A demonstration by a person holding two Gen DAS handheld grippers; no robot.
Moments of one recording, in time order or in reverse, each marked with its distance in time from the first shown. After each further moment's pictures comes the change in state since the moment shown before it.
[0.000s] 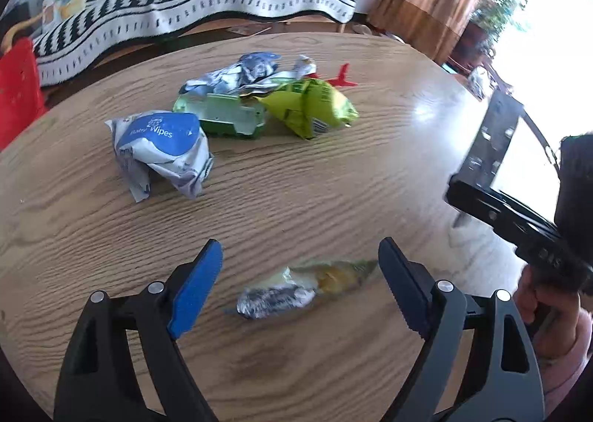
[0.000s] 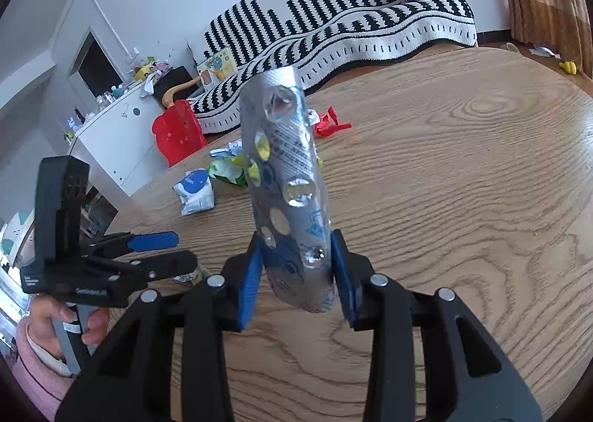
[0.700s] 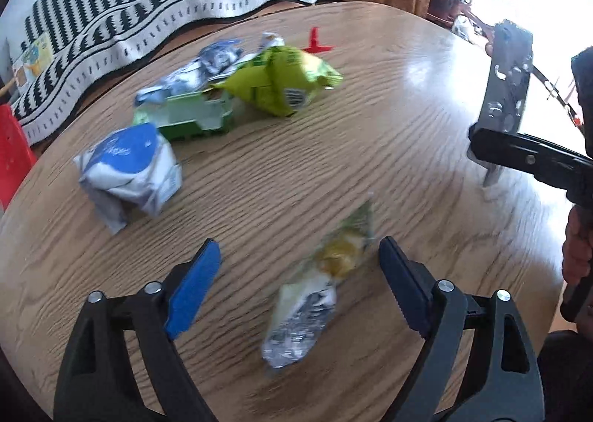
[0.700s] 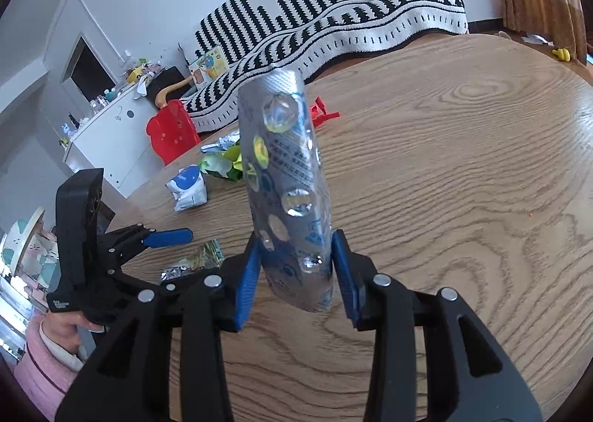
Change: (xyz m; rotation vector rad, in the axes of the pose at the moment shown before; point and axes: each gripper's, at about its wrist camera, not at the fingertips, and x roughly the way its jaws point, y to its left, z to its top) left arm 0.039 -0.017 -0.004 0.223 0.039 0.058; right arm 0.001 -0.009 -0.002 0.030 0.015 -0.029
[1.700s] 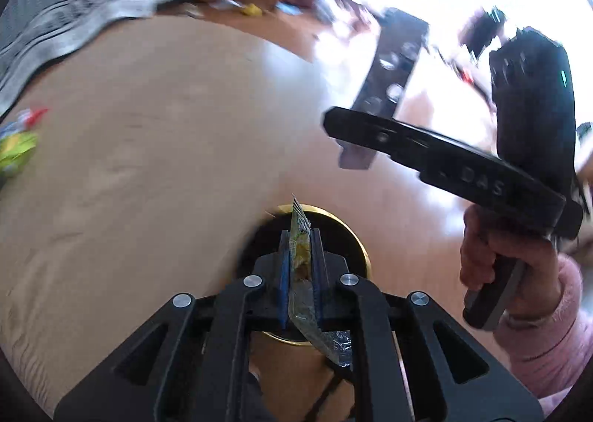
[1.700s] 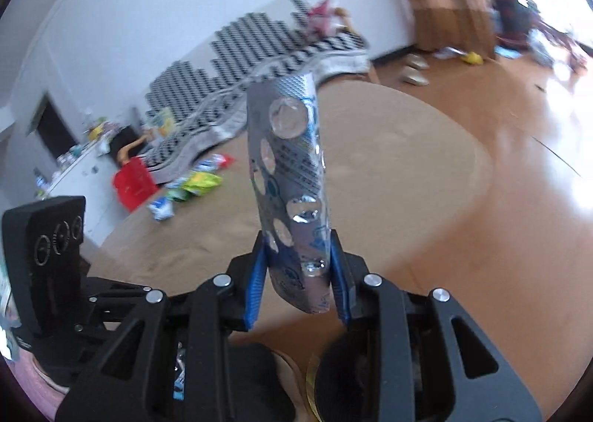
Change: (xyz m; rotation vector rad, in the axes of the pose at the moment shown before) left arm -0.071 -0.294 -0.025 0.264 0.058 -0.414; right arm -0.254 -0.100 -0.124 0.218 -0.178 -0.226
